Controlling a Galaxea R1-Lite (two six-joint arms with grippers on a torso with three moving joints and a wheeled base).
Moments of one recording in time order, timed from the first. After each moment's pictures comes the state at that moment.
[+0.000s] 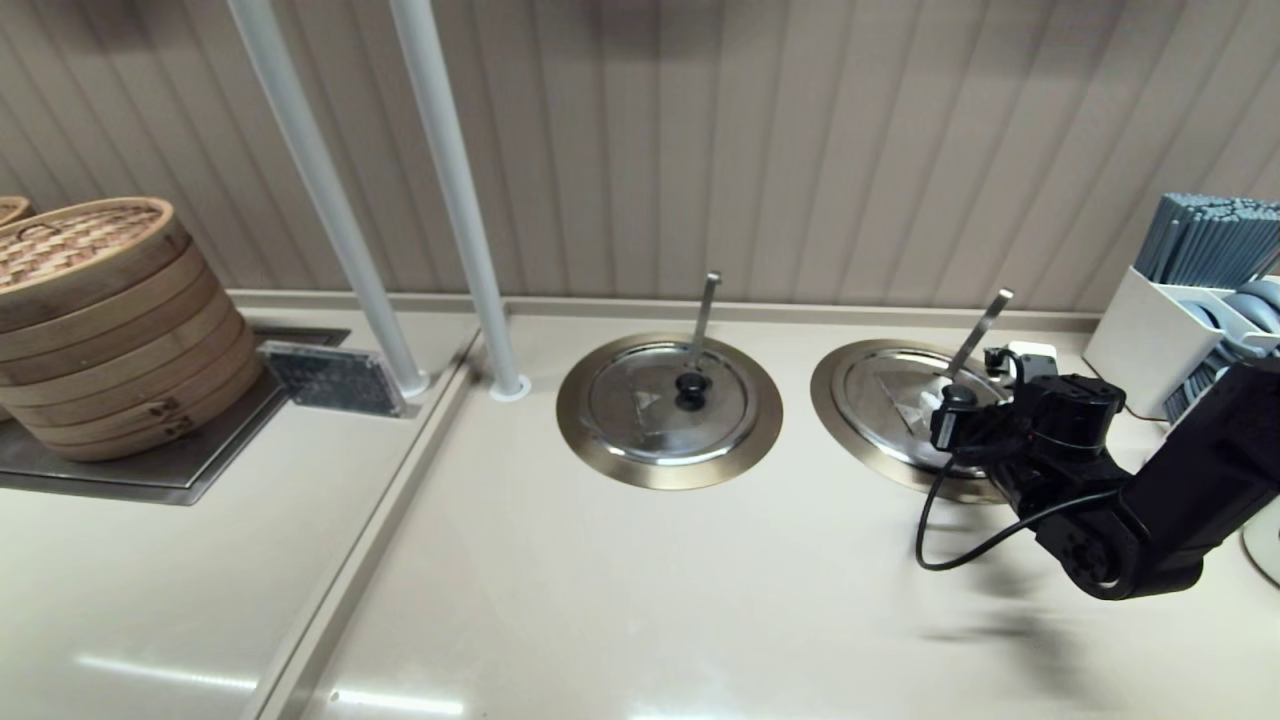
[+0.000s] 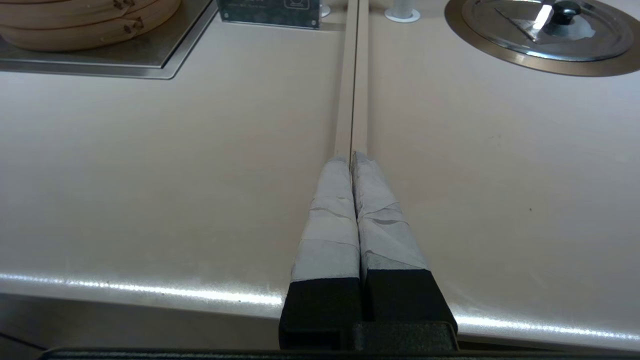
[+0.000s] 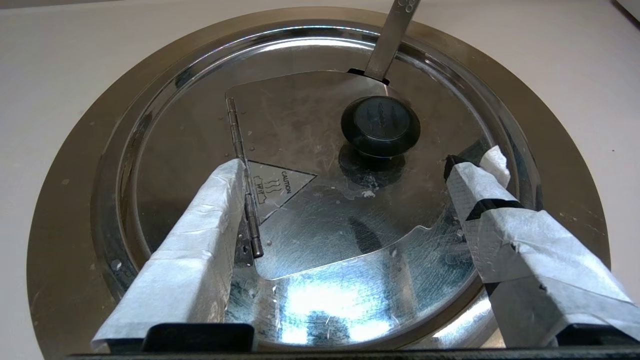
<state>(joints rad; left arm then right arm) 0.00 0.00 0.00 -0.01 0.00 0.00 0.04 2.17 -0.75 -1.28 -0.29 0.03</state>
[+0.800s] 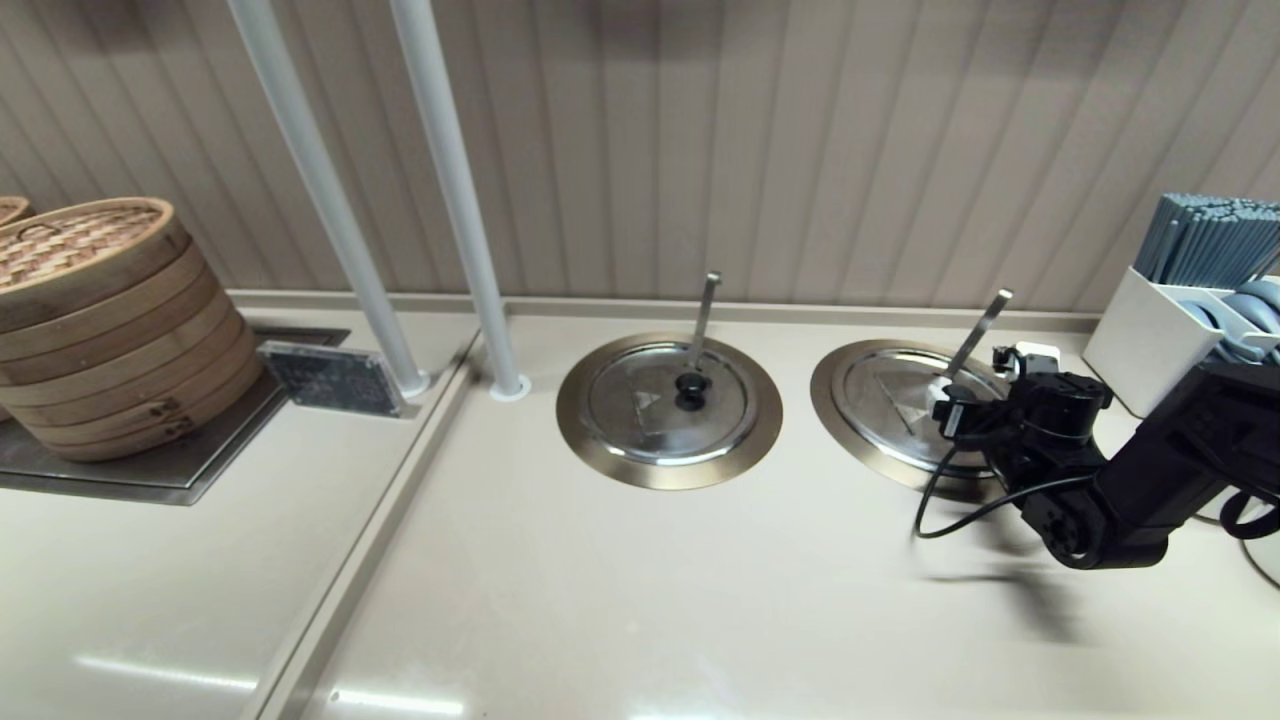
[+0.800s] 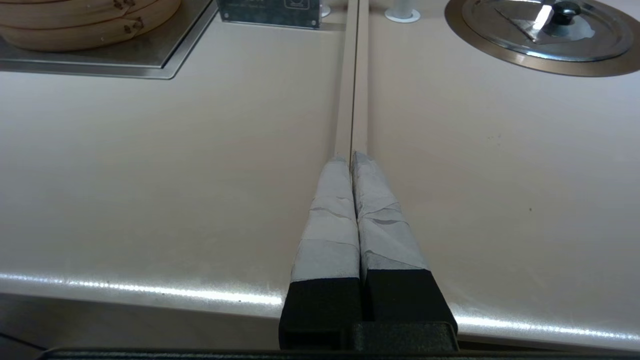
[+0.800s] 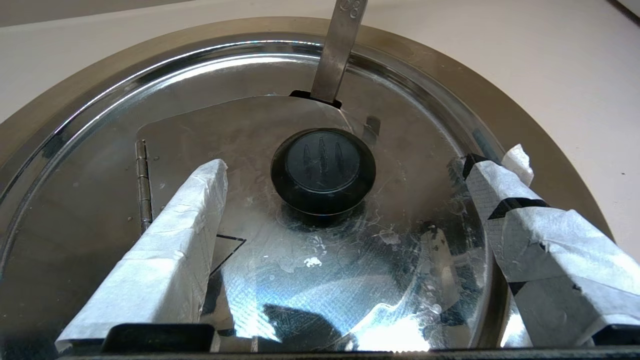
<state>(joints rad) 0.00 0.00 0.00 -0.01 0.00 0.00 -0.04 2.31 -0.94 -1.25 -0.28 0.06</state>
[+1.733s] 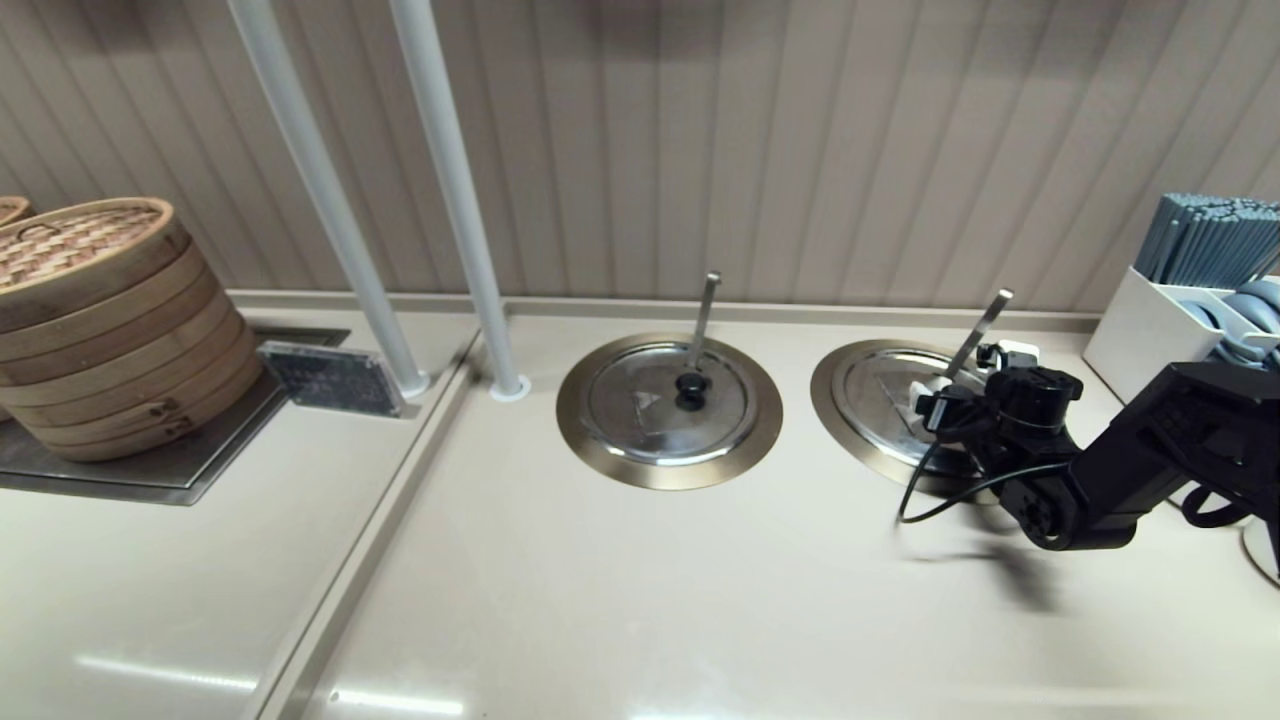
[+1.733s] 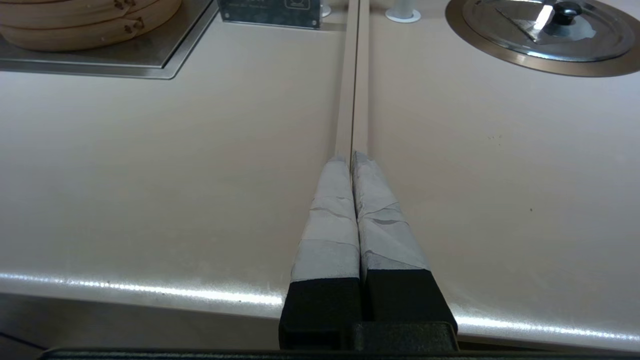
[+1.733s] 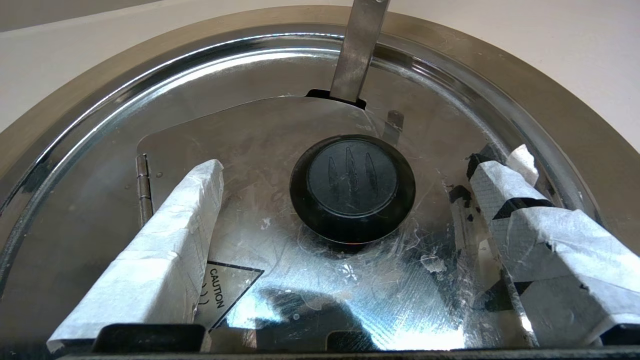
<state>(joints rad) 0.00 0.00 0.00 -0.01 0.00 0.00 -0.03 2.37 -1.06 -1.16 -0.28 0.11</state>
